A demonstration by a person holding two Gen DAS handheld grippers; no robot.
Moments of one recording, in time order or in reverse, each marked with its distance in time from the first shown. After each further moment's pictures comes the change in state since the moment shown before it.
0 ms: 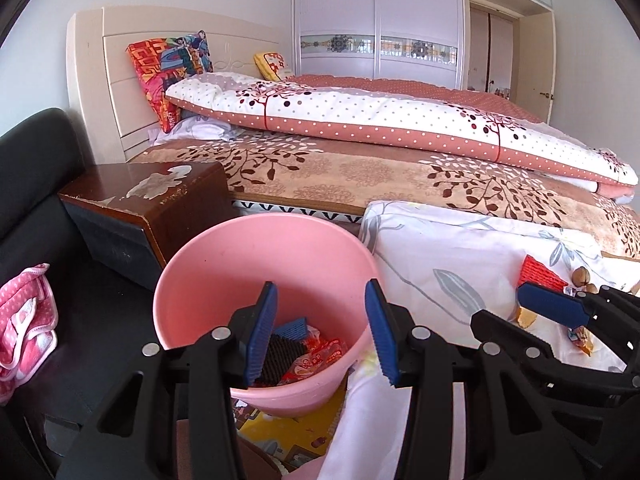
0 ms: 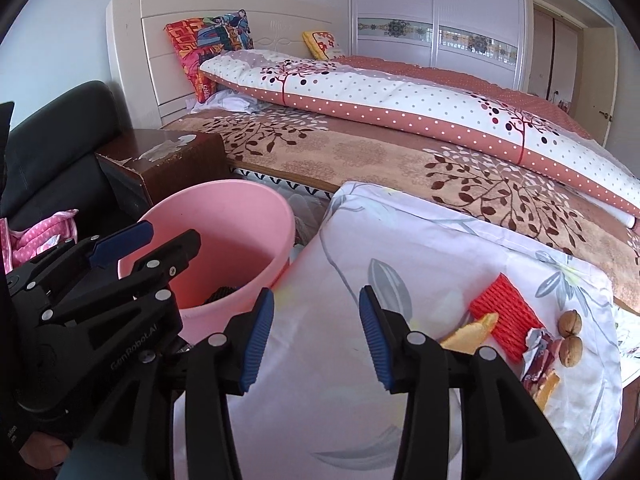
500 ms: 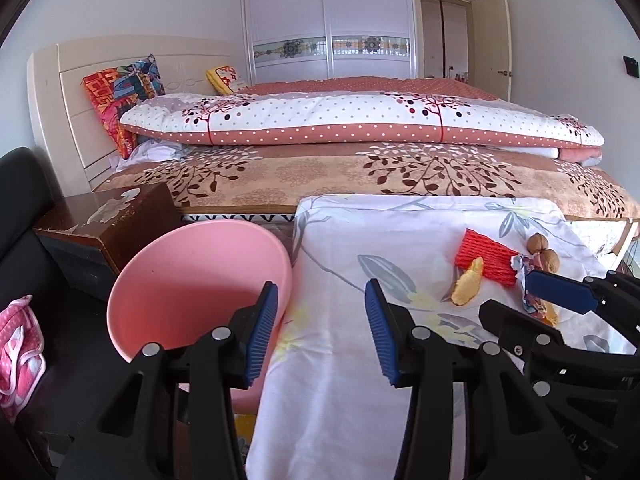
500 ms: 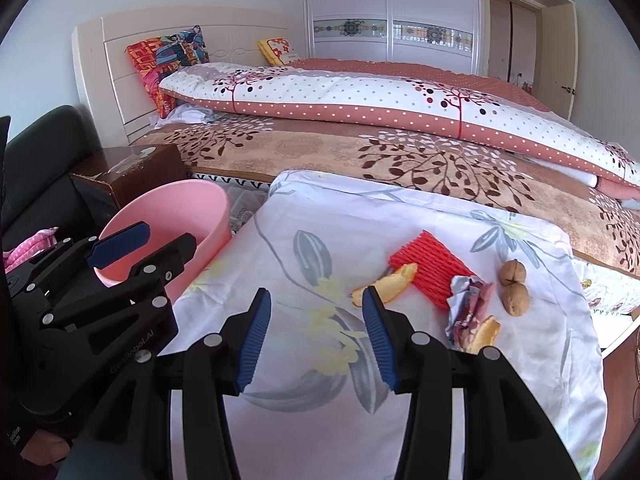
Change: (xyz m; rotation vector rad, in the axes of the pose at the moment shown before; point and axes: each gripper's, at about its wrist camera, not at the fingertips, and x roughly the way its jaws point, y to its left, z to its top) left arm -0.018 -0.073 -0.016 0.133 -0.018 -0.096; right arm -0.044 -0.062 -0.040 0.111 -0.020 -0.103
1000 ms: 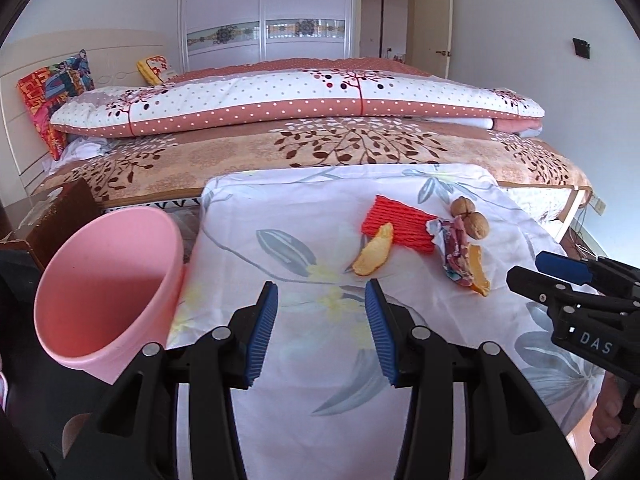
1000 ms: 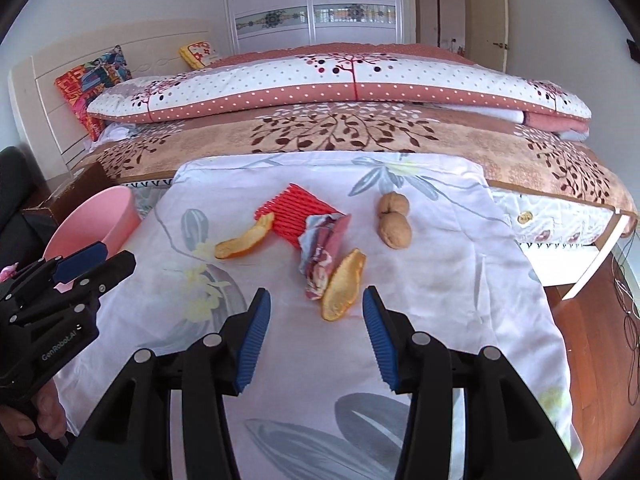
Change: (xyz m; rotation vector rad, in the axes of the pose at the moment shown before) left arm 0.009 -0.051 -0.016 0.074 0.063 -0.243; right arm -0.018 -0.108 -0.045 0.192 0.049 -0.159
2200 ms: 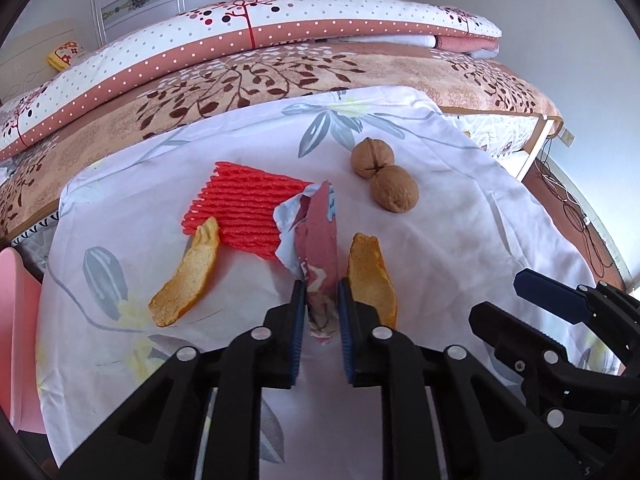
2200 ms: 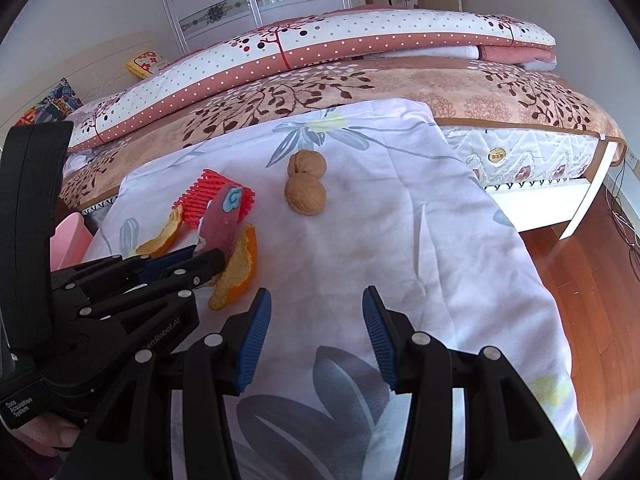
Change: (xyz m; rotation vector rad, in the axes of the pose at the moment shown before) left arm 0.117 -0.109 0.026 0.135 0.252 -0.158; right arm 0.031 -0.063 -0.009 0.164 0.080 -0.012
